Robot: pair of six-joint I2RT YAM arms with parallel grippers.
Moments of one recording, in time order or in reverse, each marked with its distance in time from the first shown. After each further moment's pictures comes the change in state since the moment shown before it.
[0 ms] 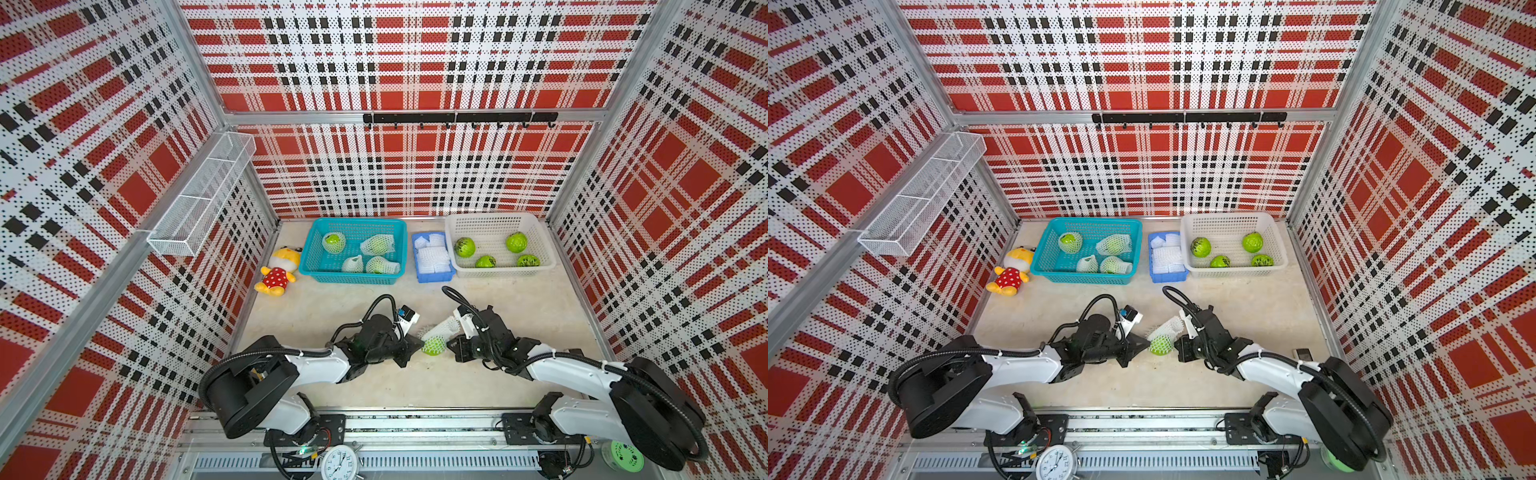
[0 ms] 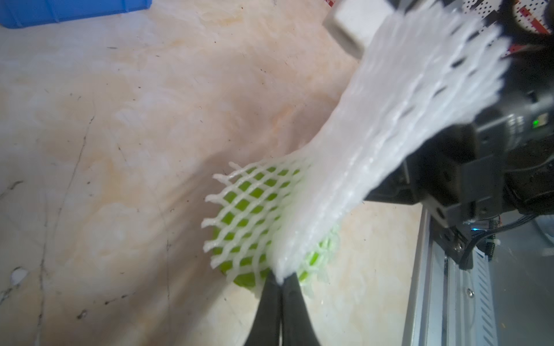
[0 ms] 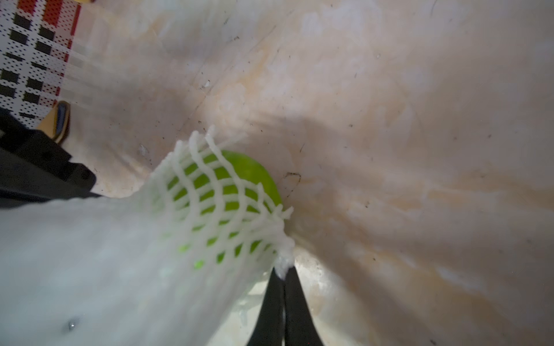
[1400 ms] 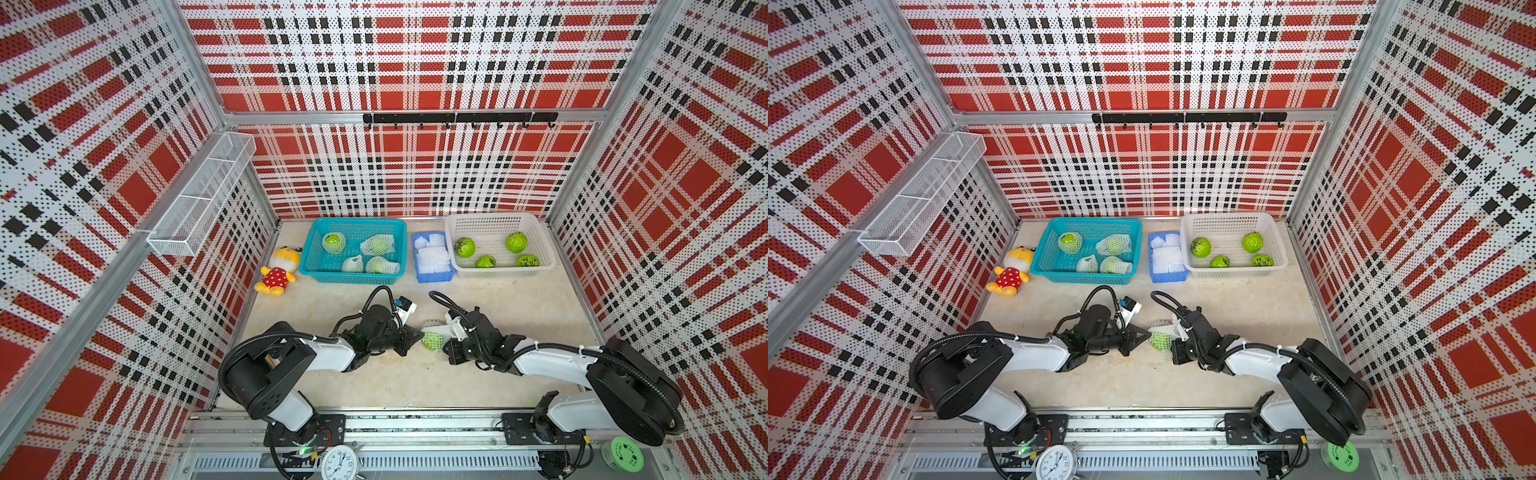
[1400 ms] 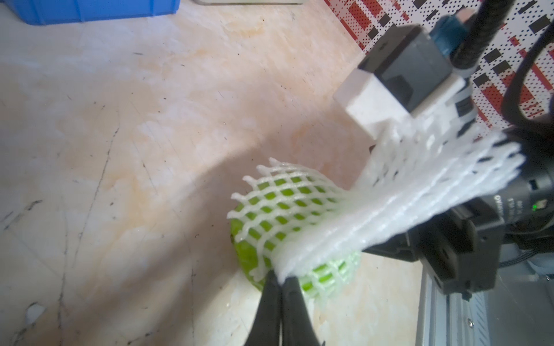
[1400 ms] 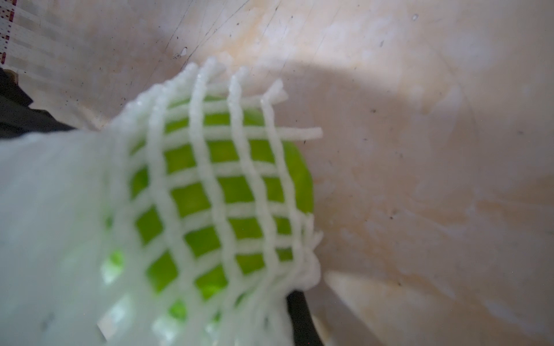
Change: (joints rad) left arm 0.086 0.120 0.045 0.065 0.090 -0.047; right arm 0.072 0.109 0.049 0.005 0.044 -0.011
